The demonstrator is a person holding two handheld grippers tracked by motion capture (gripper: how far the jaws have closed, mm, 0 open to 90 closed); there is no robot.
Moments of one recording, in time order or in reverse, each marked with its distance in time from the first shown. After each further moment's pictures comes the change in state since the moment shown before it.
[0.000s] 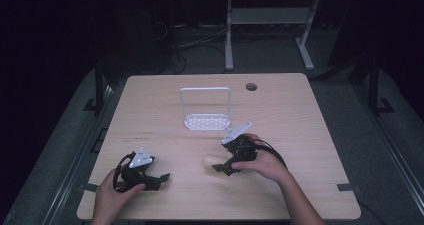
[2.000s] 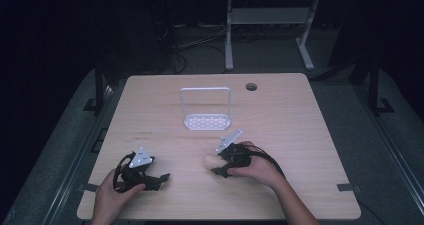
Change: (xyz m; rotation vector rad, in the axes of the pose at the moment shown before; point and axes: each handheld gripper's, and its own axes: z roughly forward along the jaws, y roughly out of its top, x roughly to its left) left arm 0.000 0.000 0.000 0.000 -0.001 -0.002; right arm 0.007 -0.009 0.025 0.099 -0.009 -0.046
